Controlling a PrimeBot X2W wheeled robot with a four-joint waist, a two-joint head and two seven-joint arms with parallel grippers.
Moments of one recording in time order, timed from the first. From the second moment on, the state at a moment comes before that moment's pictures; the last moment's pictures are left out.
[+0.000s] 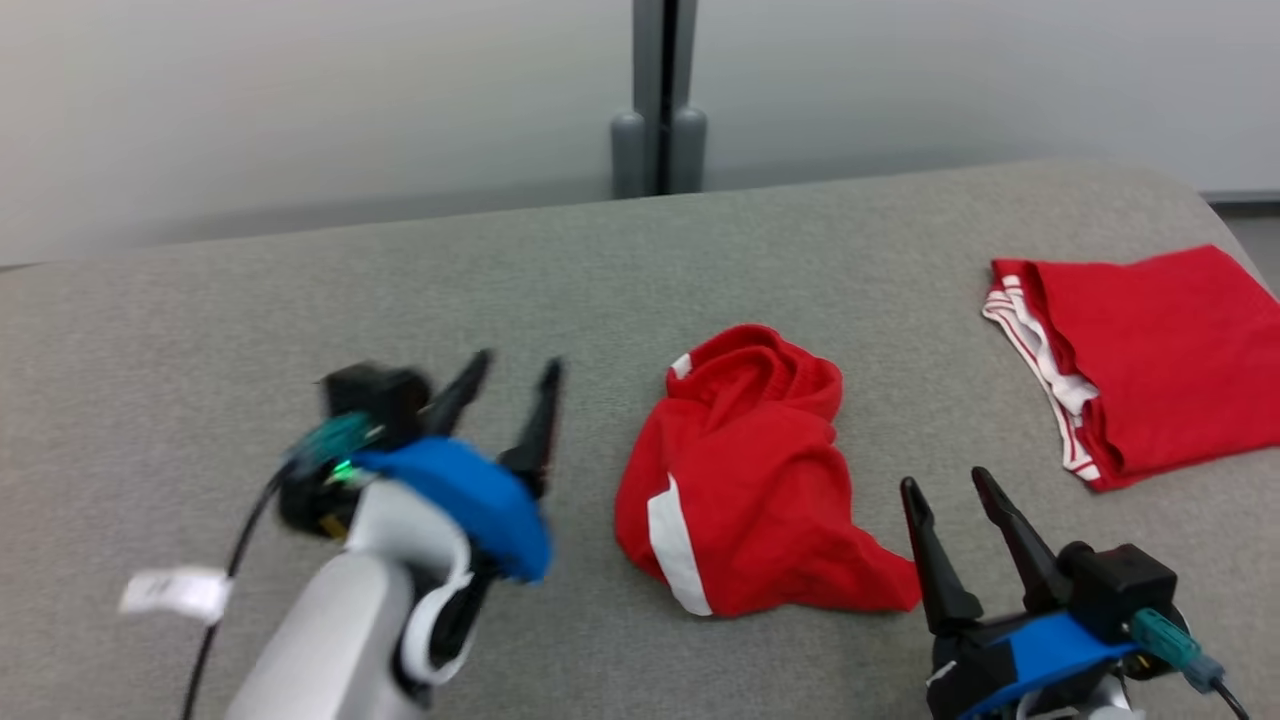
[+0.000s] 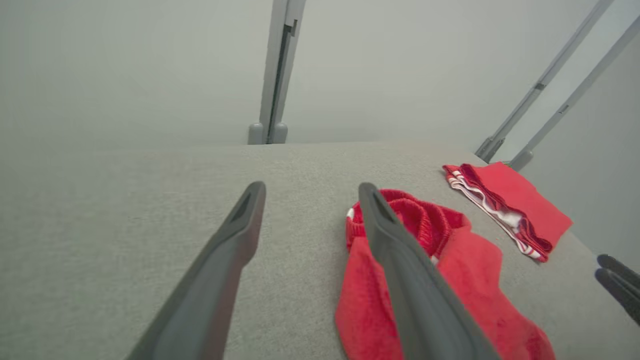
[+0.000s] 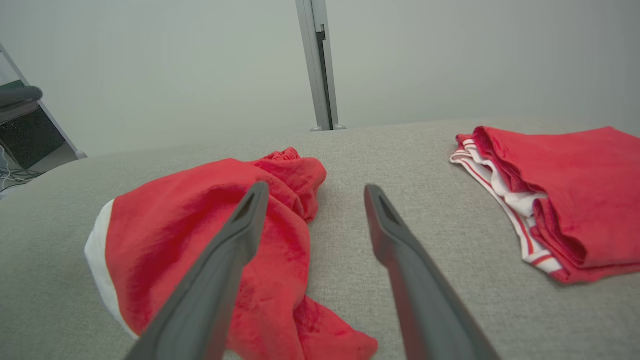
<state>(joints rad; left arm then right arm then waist) -0.30 0.22 -0.40 0.16 -0.56 0.02 0.15 -0.03 -0.05 0.07 0.15 0.20 0.13 -0.14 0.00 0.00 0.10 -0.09</state>
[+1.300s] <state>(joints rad) -0.84 0.11 -0.60 0.80 -0.46 -0.02 0.29 -0.22 -0.05 0.28 0.27 0.29 0.13 -0.23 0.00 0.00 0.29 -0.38</state>
